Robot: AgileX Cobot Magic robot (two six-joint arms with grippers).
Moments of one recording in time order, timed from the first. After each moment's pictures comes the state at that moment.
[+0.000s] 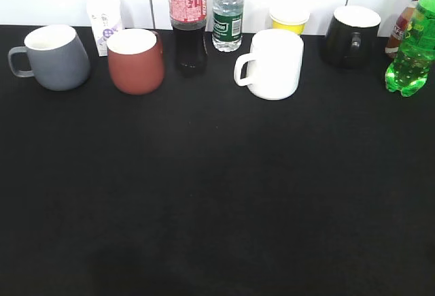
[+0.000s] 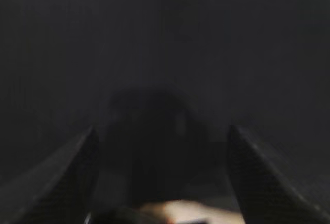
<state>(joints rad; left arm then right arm) -0.34 0.16 -0.56 0.00 1.17 -0.03 -0.09 0.22 -0.60 0.06 1.21 0.02</state>
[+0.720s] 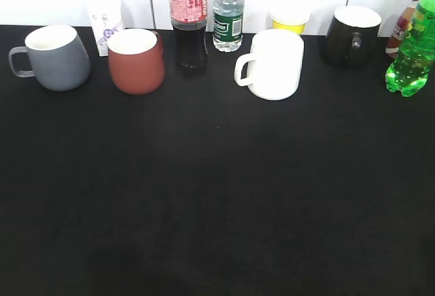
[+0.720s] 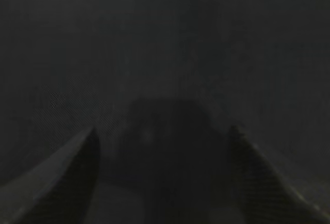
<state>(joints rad) -0.34 0.16 -0.52 0.01 1.07 -0.03 -0.09 0.20 -0.50 0.15 1.04 -0.02</state>
